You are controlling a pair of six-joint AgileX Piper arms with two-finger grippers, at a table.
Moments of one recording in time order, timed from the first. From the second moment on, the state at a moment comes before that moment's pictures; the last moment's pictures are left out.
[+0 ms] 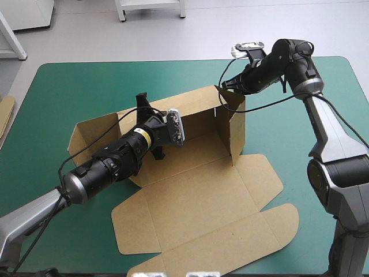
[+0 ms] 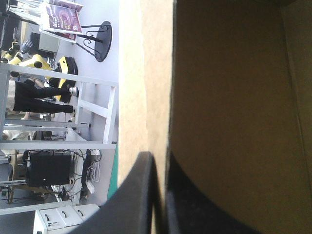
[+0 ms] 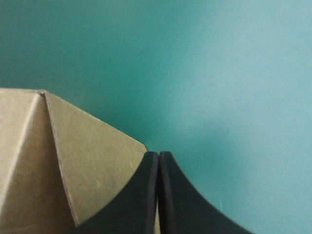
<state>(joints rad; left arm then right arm) -0.72 1.43 -1.05 0.94 0.35 0.10 0.22 2.02 -2.14 0.31 1.24 -0.13</state>
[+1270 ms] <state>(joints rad) -0.72 1.43 -1.05 0.94 0.34 0.08 0.22 1.51 -1.13 0.77 0.52 -0.88</state>
